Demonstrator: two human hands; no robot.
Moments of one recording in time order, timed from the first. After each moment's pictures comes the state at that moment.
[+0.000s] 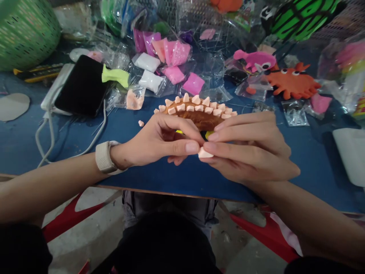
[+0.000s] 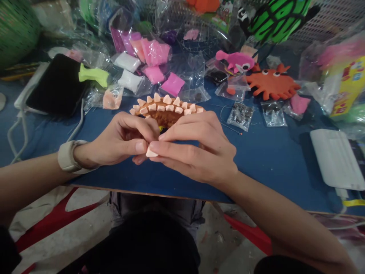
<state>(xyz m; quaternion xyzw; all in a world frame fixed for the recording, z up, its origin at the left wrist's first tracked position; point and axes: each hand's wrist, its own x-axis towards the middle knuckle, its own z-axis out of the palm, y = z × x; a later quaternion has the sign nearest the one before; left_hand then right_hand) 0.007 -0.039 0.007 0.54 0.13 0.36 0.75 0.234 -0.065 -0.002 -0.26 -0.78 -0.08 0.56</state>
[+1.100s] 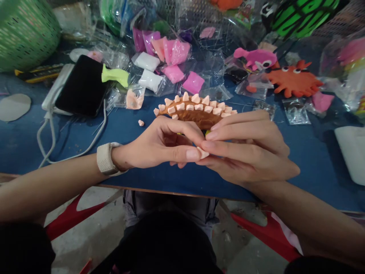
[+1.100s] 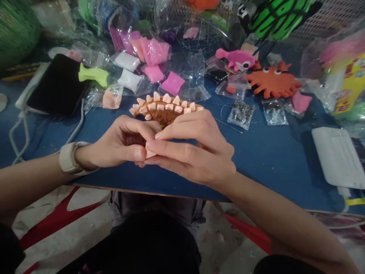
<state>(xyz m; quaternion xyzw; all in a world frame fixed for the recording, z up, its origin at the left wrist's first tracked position) 0.007 -0.041 0.011 0.57 0.14 0.32 0.74 0.237 -0.074 -0.003 -0.28 -0.80 -0.02 0.53</state>
